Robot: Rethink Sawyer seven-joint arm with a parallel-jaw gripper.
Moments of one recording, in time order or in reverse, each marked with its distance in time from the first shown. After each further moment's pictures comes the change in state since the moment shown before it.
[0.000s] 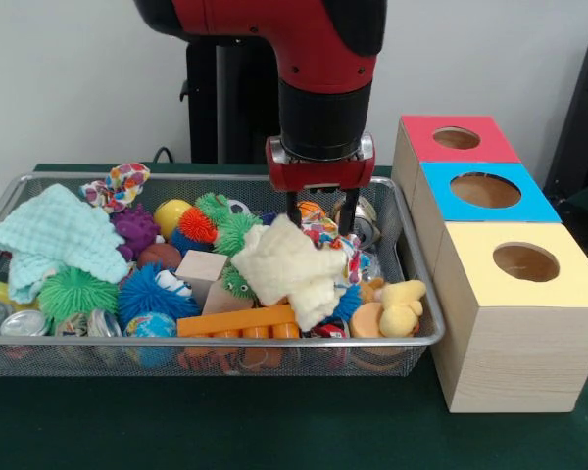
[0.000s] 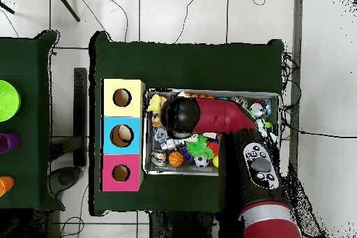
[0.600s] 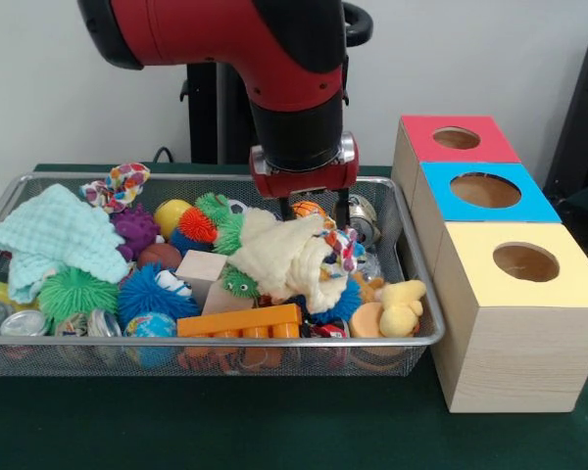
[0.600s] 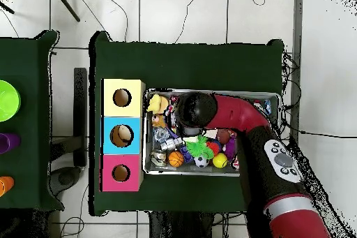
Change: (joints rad) arm -0.145 0.040 0.142 -0.001 0.006 0.118 -0.021
